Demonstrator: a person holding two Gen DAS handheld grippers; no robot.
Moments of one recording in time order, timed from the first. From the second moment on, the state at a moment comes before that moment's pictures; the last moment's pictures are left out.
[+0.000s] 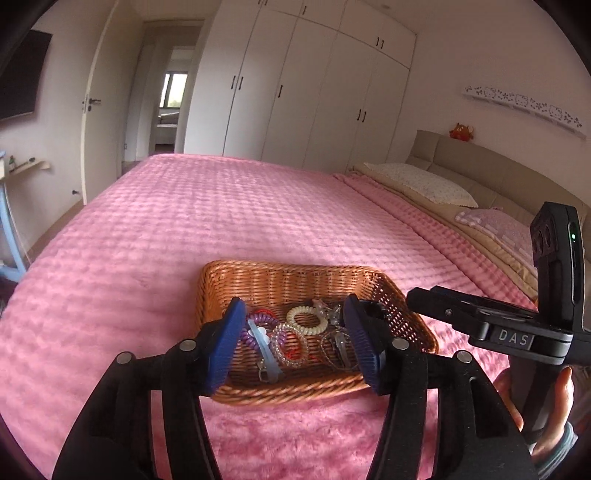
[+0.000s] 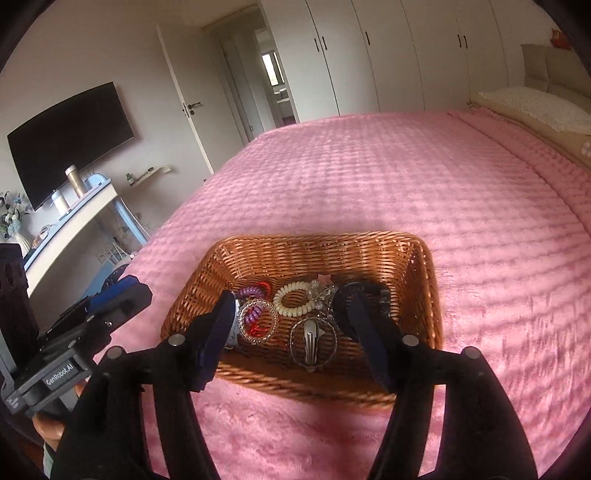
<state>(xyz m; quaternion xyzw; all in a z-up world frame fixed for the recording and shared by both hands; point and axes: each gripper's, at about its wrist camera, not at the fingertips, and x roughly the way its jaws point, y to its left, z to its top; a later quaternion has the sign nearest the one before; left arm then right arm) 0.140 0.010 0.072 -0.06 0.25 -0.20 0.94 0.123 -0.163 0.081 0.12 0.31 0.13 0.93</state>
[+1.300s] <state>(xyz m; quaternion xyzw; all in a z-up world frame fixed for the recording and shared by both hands) -0.028 0.020 0.016 0.00 0.10 -0.02 0.99 -0.044 -0.140 0.025 0.01 0.14 0.01 0.99</state>
